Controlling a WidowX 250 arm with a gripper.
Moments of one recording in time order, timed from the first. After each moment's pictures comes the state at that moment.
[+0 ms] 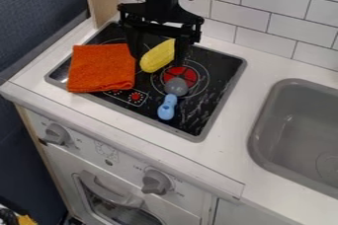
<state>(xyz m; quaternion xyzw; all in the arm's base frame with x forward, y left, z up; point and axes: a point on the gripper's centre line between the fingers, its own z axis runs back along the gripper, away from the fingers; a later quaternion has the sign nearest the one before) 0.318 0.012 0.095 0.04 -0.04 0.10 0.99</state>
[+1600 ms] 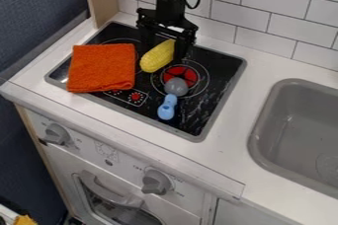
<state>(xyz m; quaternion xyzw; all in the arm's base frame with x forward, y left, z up) 0.404 0.050 0.027 0.05 0.01 -0.01 1.00</state>
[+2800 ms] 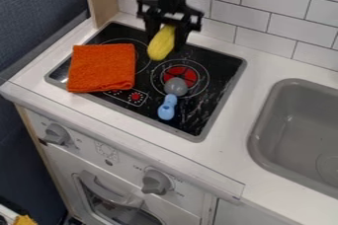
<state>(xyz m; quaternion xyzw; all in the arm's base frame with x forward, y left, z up) 0.400 0.032 0.063 0.03 0.00 0.06 1.00</state>
